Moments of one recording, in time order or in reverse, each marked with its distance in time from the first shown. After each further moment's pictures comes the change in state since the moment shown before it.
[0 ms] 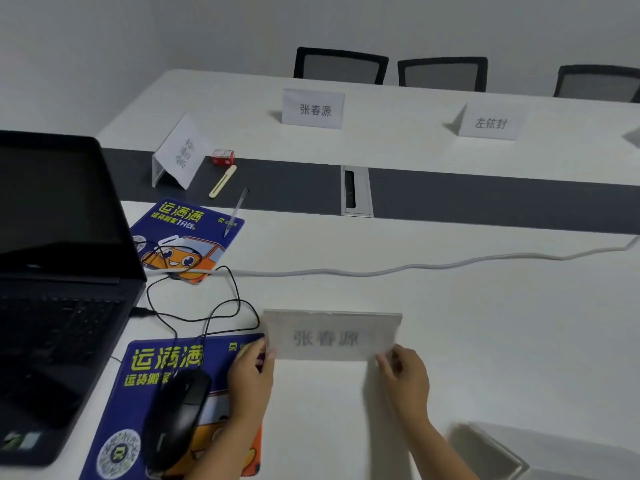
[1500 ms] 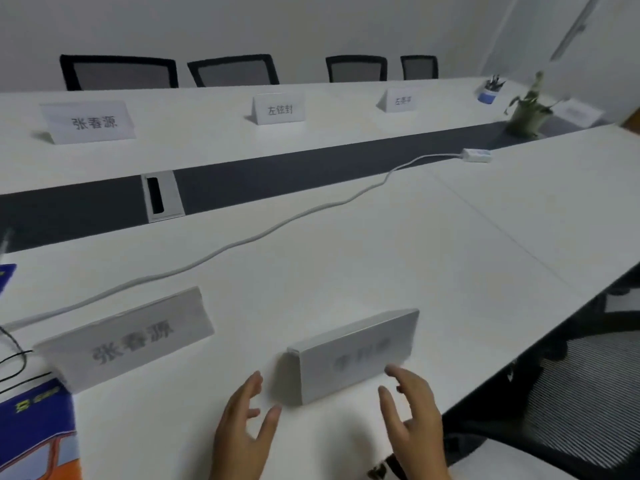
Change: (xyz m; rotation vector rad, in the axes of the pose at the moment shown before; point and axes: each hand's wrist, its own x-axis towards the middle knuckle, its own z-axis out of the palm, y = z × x) left_hand -0.192 0.078 0.070 -0.201 -0.527 0.361; right_hand -0.166 0.099 -0.189 0.071 0.534 -0.131
